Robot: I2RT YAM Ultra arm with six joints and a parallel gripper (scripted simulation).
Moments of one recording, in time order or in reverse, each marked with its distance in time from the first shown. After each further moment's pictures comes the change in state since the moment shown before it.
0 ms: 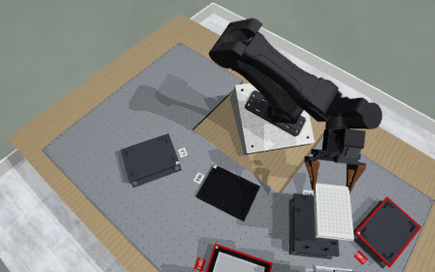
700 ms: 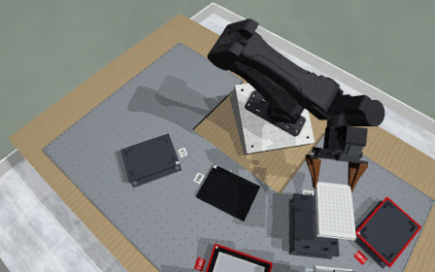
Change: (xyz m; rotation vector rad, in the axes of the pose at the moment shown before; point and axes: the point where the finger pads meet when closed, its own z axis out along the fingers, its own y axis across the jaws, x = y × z) arm -0.009 0.000 -0.005 -0.001 -0.002 0.003
